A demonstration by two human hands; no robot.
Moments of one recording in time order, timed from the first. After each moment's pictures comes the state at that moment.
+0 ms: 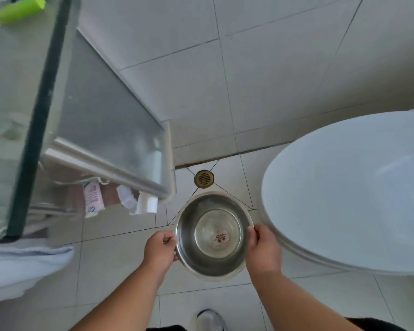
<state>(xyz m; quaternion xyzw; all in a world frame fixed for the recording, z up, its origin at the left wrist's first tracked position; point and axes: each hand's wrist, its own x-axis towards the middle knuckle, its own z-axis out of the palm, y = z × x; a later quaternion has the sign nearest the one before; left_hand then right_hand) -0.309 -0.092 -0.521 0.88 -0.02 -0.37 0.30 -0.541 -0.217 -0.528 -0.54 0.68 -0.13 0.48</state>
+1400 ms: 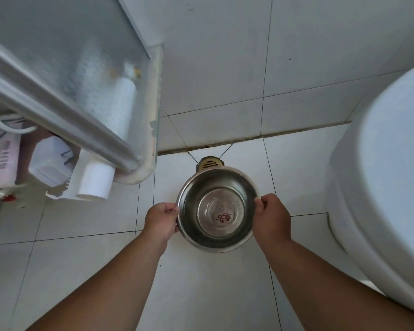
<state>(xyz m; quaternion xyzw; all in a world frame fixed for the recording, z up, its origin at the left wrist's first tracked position) -0.218 -0.149 -0.772 0.85 -0.01 -0.36 0.38 -0.442 -0.290 -0.779 -0.63 0.63 -0.17 0.41</state>
